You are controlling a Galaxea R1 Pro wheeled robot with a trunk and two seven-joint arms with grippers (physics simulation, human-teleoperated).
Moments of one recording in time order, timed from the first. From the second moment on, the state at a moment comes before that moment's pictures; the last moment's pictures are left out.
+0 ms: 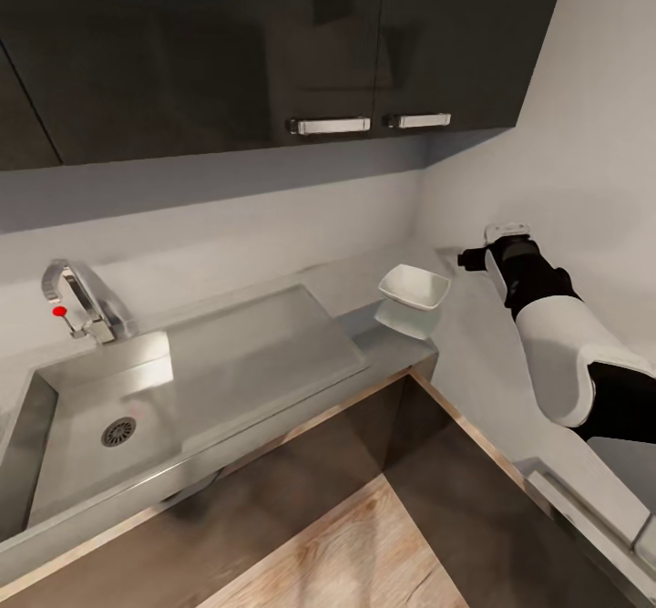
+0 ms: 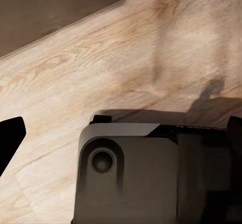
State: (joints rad) left arm -0.10 -0.02 -0.10 -0.23 0.16 -0.34 0.02; right arm -1.43 -0.09 -0.21 -0.47 0.35 0.59 -0.03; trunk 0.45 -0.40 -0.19
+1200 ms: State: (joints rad) left arm -0.10 -0.02 -0.10 -0.23 0.16 -0.34 0.02; right arm -1.43 -0.04 -0.21 -0.44 0.35 0.59 -0.03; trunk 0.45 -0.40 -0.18
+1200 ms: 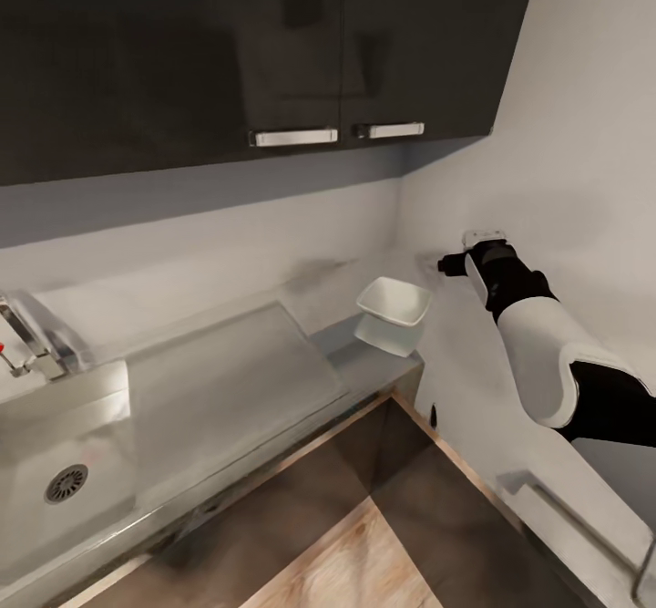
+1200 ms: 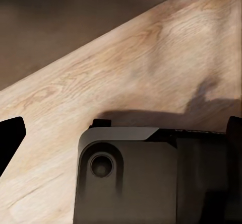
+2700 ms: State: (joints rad) left arm -0.10 -0.02 -0.10 -0.23 0.16 -0.34 0.02; right arm -1.43 0.02 -0.21 -0.37 0.35 0.53 -0.03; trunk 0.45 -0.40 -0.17
